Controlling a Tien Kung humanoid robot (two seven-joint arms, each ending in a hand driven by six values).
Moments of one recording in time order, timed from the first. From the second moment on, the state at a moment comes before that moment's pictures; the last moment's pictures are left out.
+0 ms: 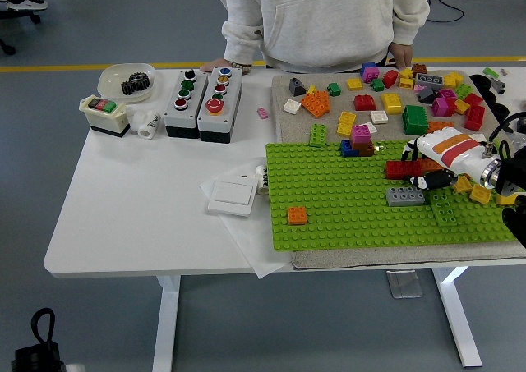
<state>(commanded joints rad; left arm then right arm) -0.32 0.12 -0.73 -0.28 1.81 -0.25 0.27 0.95 -0.28 0.14 0.25 -1.60 -0.38 0.57</state>
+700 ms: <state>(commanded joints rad) -0.31 0.12 -0.73 -0.27 1.80 -0.25 0.26 0.95 -0.30 0.20 0.29 -1.59 -0.37 0.60</state>
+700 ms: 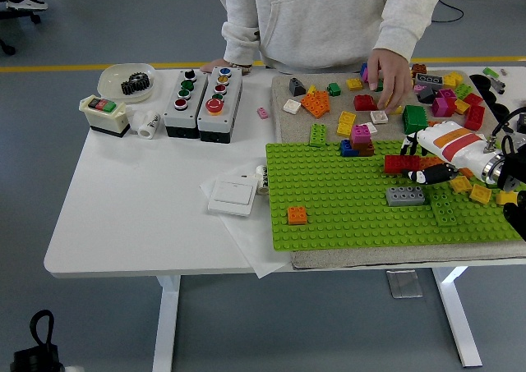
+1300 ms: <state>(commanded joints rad) -0.28 0.12 -0.74 -0.27 1.82 -0.25 0.27 0.87 -0.44 0.46 0.58 -1.67 -0.29 0.37</state>
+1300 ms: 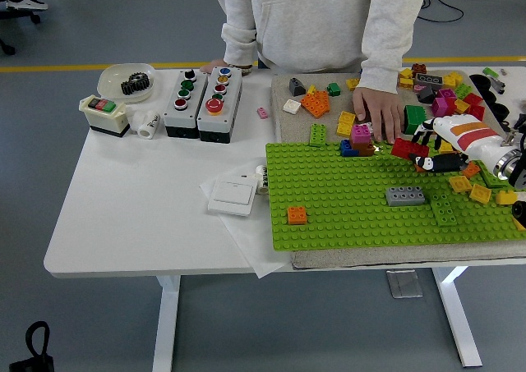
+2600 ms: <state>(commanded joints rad) -0.22 0.13 -0.77 -0.25 1.86 -0.24 0.28 0.43 -0.45 1.14 1.23 -2.00 -0.04 -0.22</state>
